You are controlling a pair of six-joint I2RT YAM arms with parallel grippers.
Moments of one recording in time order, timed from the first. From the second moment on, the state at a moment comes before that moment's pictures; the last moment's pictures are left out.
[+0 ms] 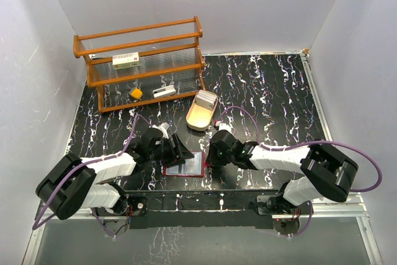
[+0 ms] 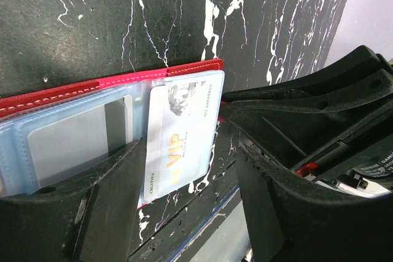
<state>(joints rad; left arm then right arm) -0.67 1.26 0.32 0.24 0.34 -1.07 0.94 1.41 0.58 -0.04 0.06 0.81</state>
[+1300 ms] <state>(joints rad) -0.65 1.07 0.43 -0.16 0.21 -0.98 0.94 1.30 0.65 -0.14 0.10 0.77</state>
